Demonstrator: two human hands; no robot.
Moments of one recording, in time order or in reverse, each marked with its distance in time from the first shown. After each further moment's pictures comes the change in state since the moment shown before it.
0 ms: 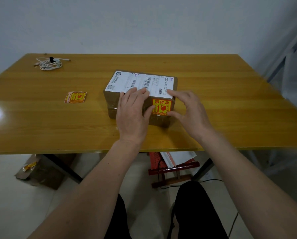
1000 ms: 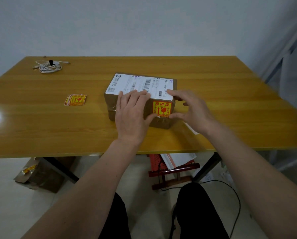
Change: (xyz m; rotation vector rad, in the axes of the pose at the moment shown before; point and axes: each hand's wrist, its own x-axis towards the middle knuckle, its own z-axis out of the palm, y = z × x) left_hand 0.005 -0.002 -0.006 0.150 -0.063 0.078; right_hand 0.018 0.017 -0.010 0.015 -0.111 -0.074
